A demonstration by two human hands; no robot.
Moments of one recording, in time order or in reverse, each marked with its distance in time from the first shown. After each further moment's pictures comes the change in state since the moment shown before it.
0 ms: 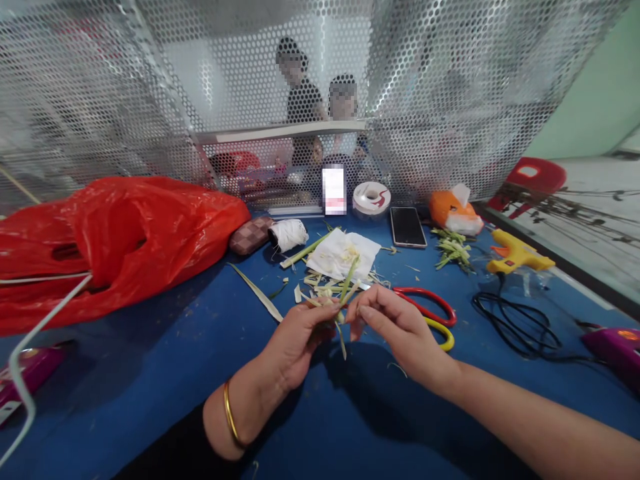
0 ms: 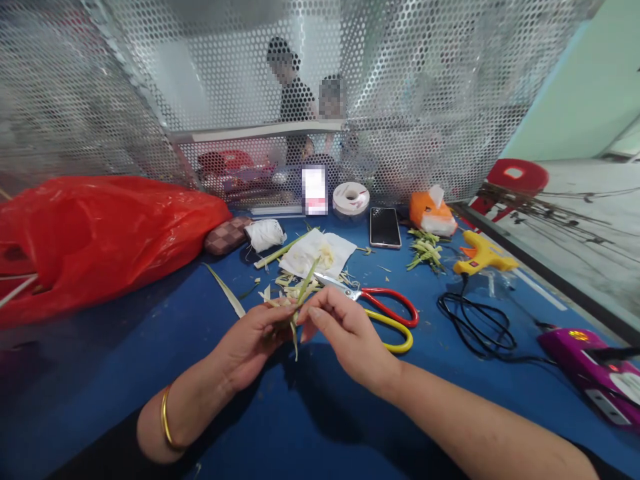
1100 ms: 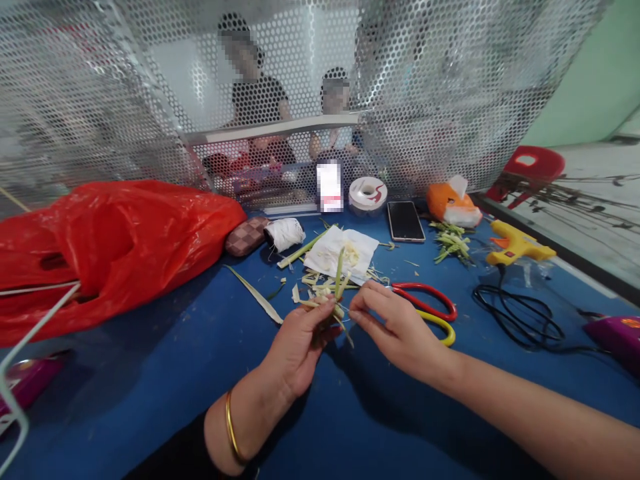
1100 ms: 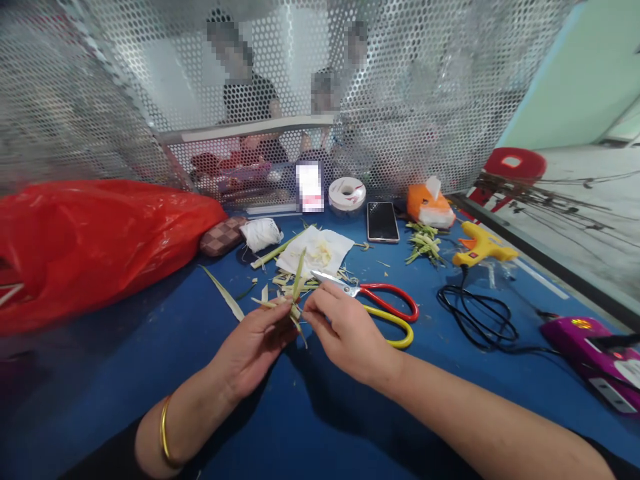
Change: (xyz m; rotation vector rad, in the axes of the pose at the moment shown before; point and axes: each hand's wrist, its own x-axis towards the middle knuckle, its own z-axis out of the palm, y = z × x) left_hand 0.000 -0.007 0.004 -0.188 0.084 -0.008; right_hand 0.003 -0.003 -0.008 -0.648 -0.045 -0.178
